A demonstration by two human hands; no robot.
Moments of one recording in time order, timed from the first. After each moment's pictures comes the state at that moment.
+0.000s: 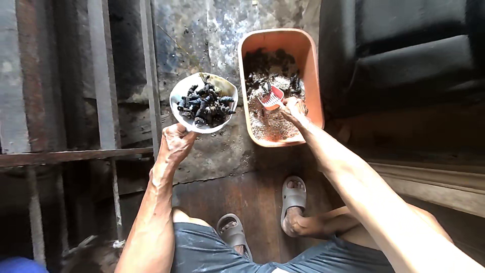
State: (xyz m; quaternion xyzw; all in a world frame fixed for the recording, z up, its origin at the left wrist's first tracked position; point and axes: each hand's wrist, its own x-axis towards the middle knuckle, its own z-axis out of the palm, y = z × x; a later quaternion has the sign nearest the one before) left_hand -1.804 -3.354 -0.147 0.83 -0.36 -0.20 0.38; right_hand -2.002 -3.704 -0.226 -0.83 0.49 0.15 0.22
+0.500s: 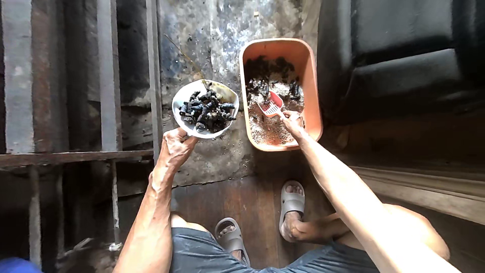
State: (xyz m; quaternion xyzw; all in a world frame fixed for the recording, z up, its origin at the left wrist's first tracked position) left_hand -1.805 -3.349 -0.150 0.82 -0.37 -0.19 0.39; right_hand -2.031 -3.702 -0.269 -0.78 0.52 0.05 0.34
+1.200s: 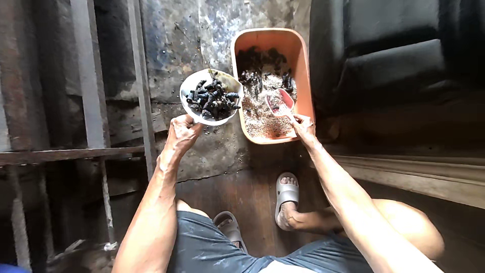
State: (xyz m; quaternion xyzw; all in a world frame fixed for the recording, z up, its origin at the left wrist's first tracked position) left_hand -1.803 -3.381 -0.167 0.81 -0.37 -0.24 0.39; right_hand -2.109 -3.686 -0.246 -0.78 0.54 -0.02 0.33
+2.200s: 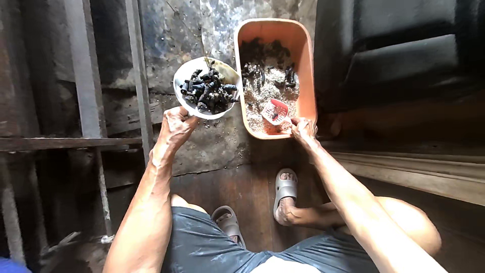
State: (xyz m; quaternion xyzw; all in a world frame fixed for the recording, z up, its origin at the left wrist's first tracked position) left_hand -1.795 -3.366 -0.166 0.80 -0.39 -0.22 0.40; right_hand -2.102 -3.655 -0.222 -0.83 0.51 0.15 0.17
